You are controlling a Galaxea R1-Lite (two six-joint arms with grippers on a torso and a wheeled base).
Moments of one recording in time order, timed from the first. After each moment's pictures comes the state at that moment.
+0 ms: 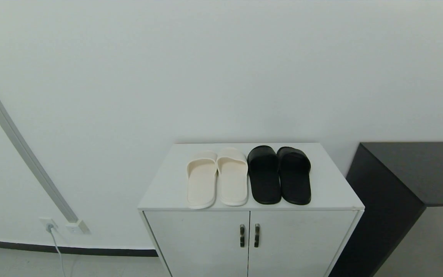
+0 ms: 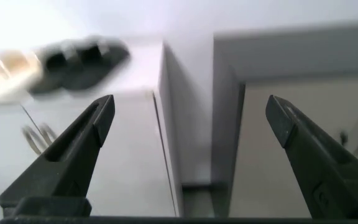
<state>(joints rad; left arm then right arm) 0.00 0.00 0.00 0.00 -0.02 -0.01 0.01 0.04 -0.11 -0.01 -0.02 0.05</state>
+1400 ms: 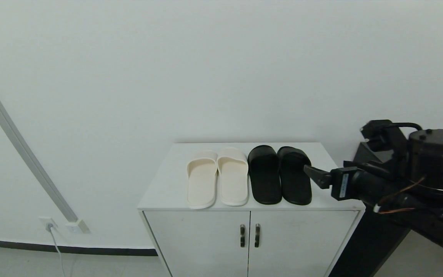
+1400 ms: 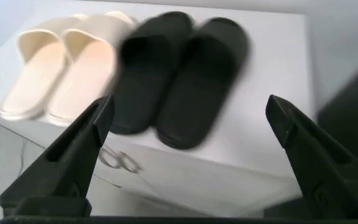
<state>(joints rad) 0.00 0.00 0.00 0.00 -0.02 -0.01 0.64 1.54 -0.68 -0.63 -0.34 0.19</state>
